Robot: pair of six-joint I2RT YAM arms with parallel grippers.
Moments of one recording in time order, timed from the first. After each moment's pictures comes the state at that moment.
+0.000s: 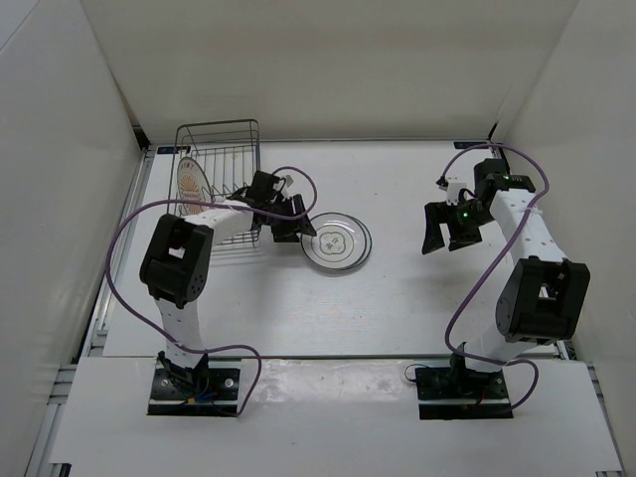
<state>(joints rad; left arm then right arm) -0.39 1.92 1.24 -0.24 0.43 -0.58 -0.05 1.57 1.31 -1.11 -0.46 -0.33</state>
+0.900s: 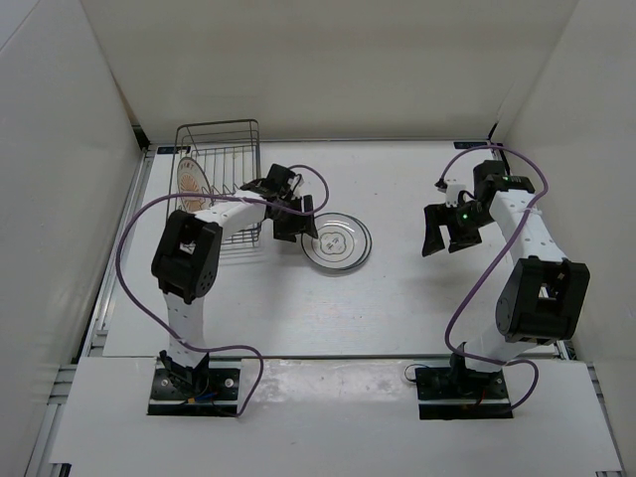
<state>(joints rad) -0.46 1.99 1.42 -0.48 0.26 -0.47 -0.05 1.57 1.30 -1.12 -0.46 -0.35</state>
